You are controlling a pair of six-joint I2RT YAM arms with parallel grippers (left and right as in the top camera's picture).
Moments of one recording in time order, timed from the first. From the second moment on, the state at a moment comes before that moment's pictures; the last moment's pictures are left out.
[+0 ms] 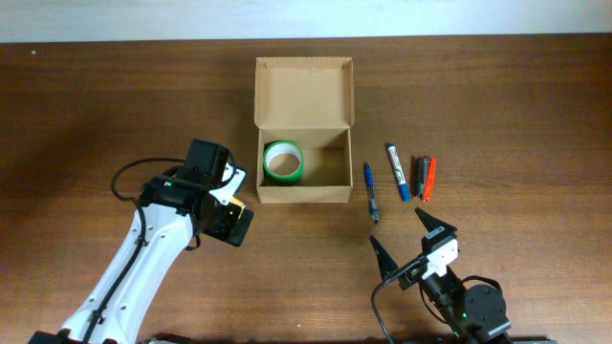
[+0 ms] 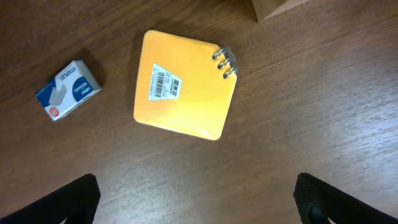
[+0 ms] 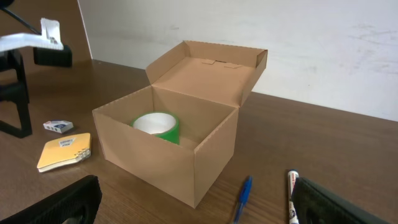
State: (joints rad) left arm -0.24 1.39 0.97 -0.95 -0.06 0.18; right arm 0.39 0.01 0.01 -0.07 -0.13 0.00
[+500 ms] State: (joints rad) left arm -0.24 1.55 0.90 -0.76 -0.06 0.39; right arm 0.39 0.01 0.01 -0.07 -0.13 0.00
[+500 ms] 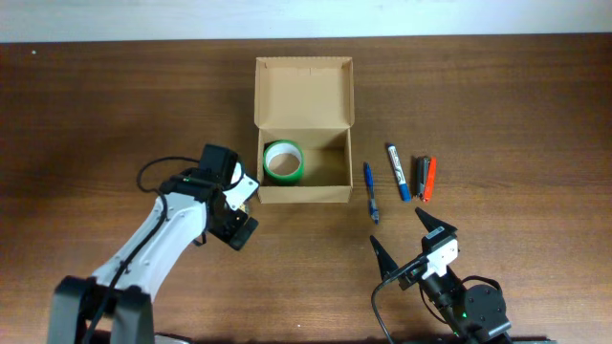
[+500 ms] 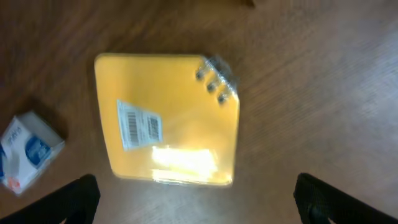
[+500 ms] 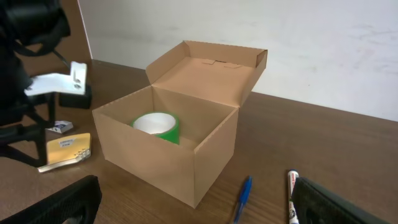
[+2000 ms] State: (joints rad) left arm -0.23 1.50 0.89 -0.78 -0.13 0.44; right arm 0.39 0.01 0.01 -0.07 -0.13 0.00
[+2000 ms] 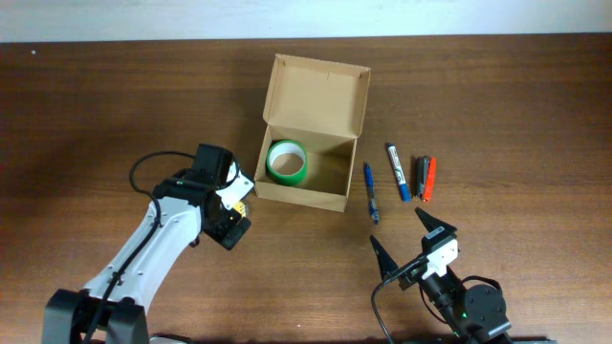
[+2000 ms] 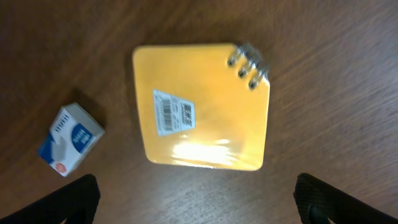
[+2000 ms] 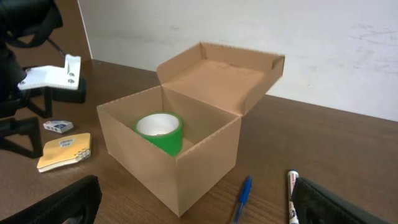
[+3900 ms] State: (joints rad) left arm -0.13 1.59 0.73 -0.38 0.04 0.29; right arm 0.39 0.01 0.01 -0.07 -0.13 0.00
